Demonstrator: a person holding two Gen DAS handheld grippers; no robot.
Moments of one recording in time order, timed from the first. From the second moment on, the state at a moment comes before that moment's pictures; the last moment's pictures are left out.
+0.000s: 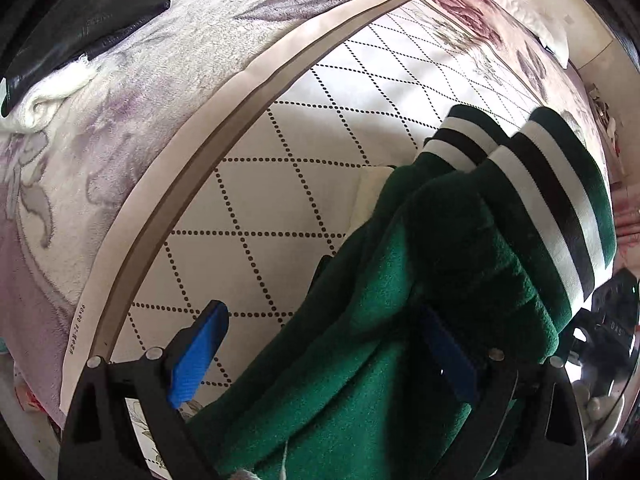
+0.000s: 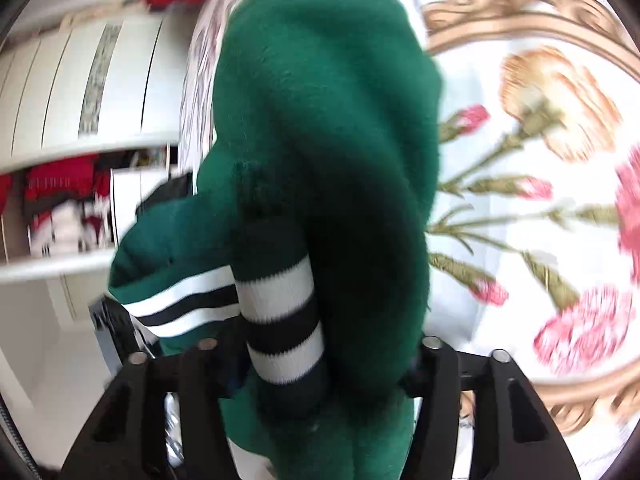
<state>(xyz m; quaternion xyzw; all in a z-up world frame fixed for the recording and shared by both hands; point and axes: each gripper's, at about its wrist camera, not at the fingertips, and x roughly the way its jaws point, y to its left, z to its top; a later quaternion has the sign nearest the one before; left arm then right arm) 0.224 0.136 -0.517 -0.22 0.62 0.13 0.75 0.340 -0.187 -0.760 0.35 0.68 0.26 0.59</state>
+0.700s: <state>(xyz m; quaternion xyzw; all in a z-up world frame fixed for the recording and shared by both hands) 0.158 0.056 -0.465 -0.12 0.62 0.10 0.77 0.138 -0.296 -0.606 0.20 0.69 0.13 0.68</state>
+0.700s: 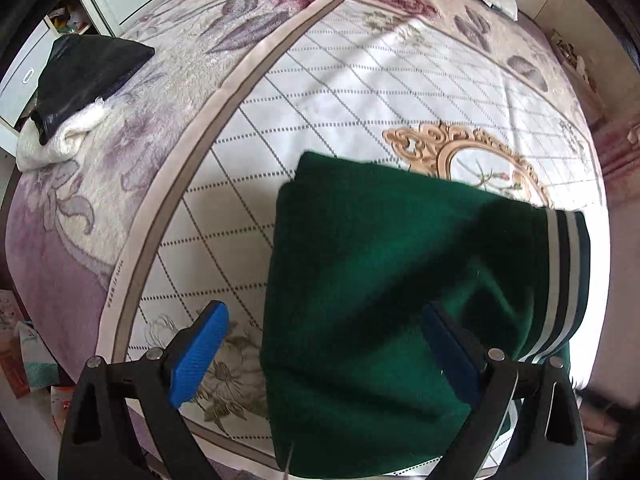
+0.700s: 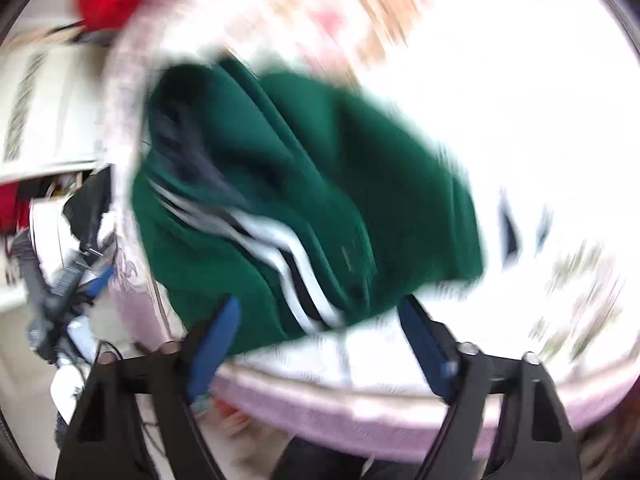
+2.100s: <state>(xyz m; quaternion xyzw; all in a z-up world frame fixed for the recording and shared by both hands) 0.040 0.113 -0.453 -0.20 0.62 0.21 0.73 0.257 -0.232 -0.629 0.25 0.76 0.20 0.56</state>
